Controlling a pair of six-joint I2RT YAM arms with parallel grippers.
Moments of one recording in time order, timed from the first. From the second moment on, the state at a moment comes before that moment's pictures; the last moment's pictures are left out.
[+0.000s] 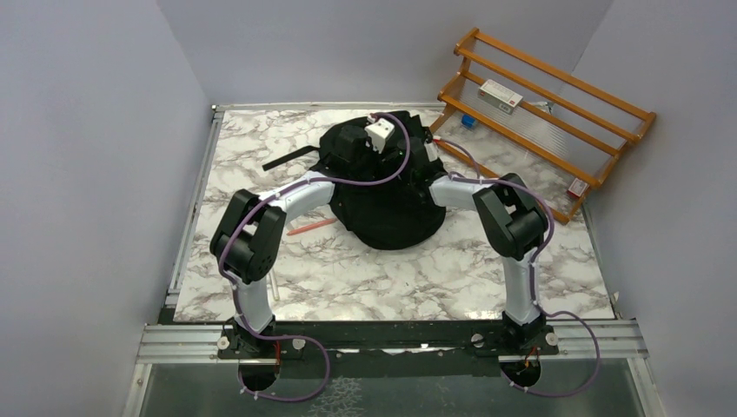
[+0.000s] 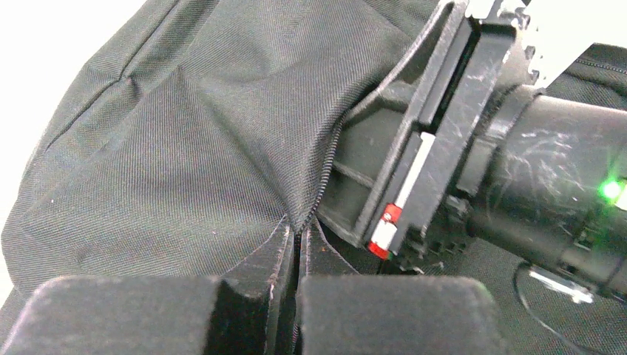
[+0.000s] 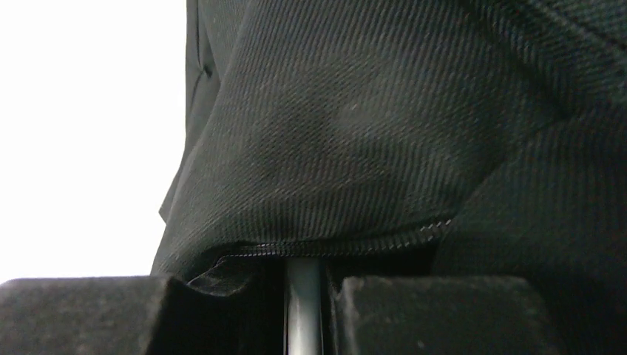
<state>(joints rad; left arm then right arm) -0.56 1.85 1.27 0.12 0.02 0.11 0.56 2.08 1.27 0.38 0.16 1.34</state>
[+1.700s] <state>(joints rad) -0.55 1.84 1.30 0.08 0.05 0.08 0.57 1.11 0.46 0.54 0.01 0.54</state>
